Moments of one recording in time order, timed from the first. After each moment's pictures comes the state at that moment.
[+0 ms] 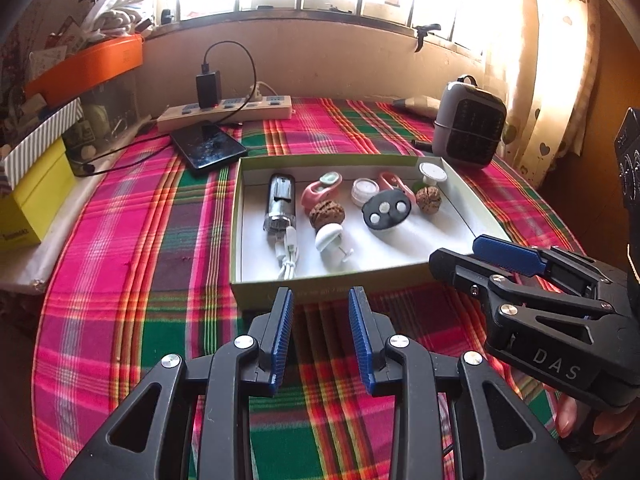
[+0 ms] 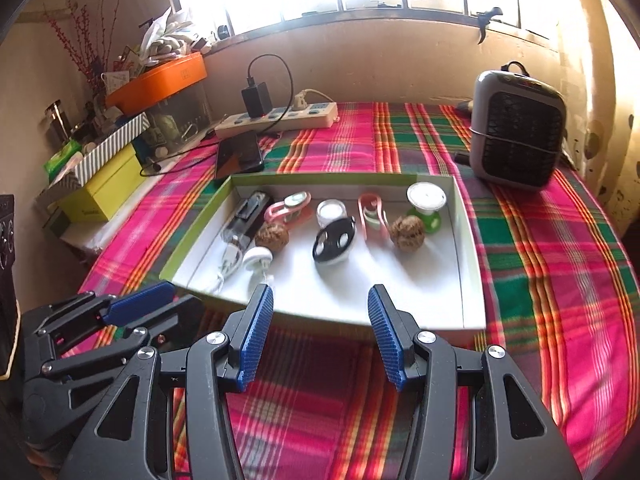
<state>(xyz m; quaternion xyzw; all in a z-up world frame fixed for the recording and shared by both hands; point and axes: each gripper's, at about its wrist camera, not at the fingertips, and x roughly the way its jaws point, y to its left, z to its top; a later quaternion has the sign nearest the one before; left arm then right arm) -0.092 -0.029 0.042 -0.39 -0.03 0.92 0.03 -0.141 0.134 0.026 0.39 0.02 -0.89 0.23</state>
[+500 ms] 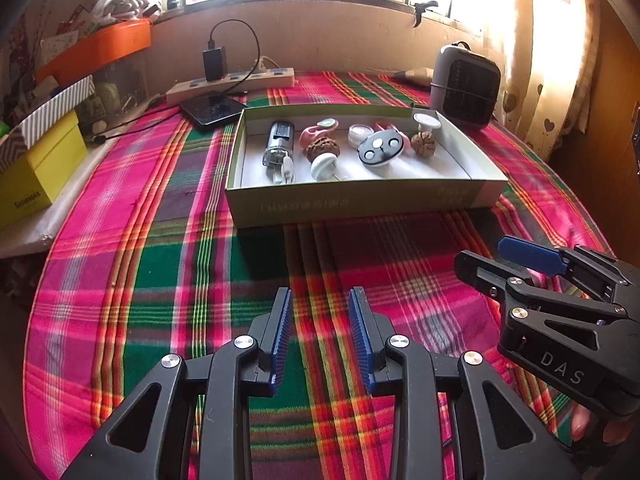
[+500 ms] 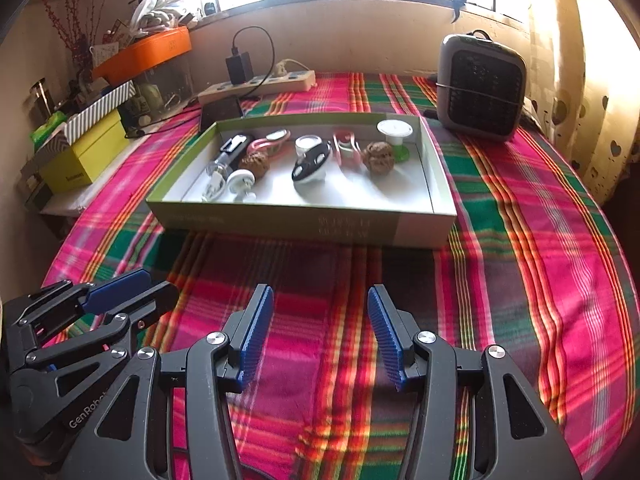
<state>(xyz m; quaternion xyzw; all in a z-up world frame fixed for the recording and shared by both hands) -0.049 -0.016 0.014 -0.42 -0.02 0.91 0.01 -0.098 0.148 0.001 0.42 0.04 -0.89 0.18</state>
